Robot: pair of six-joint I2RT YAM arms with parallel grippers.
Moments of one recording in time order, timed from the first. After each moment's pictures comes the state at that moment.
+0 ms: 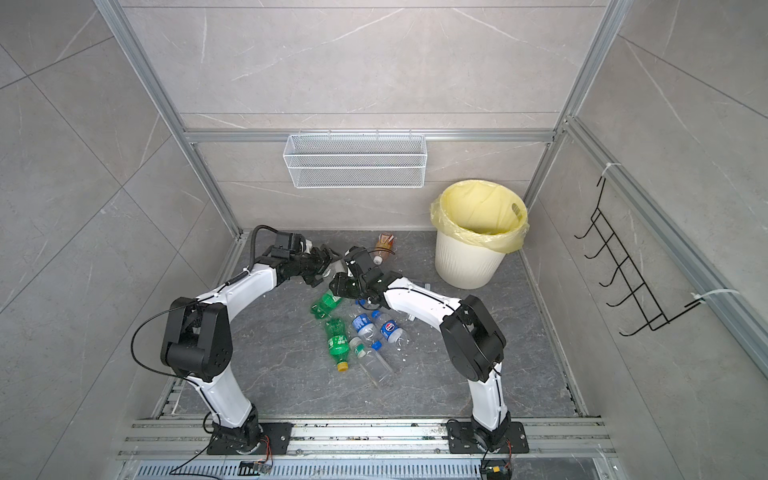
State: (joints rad) left arm -0.26 1.79 1.33 -0.30 0.49 -0.94; right arm 0.77 1.95 1.51 -0.24 -0.17 0.74
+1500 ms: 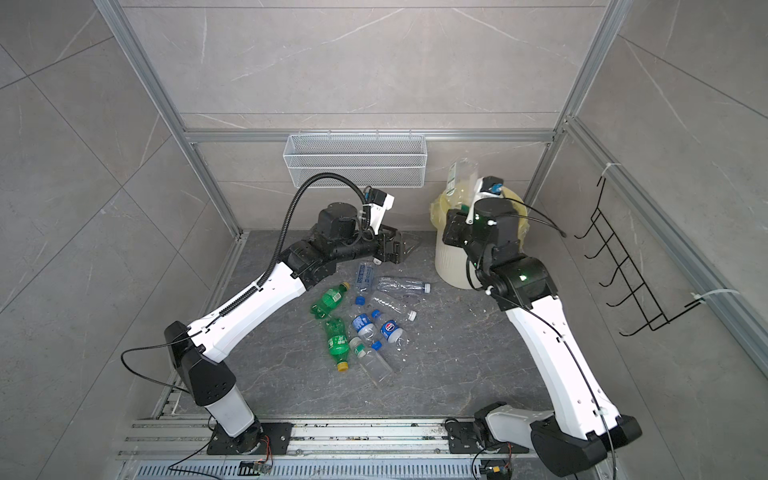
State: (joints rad) left arm -0.83 1.73 1.85 -0.36 0.29 -0.33; right arm 0.37 1.25 1.71 -0.69 0.30 0.35
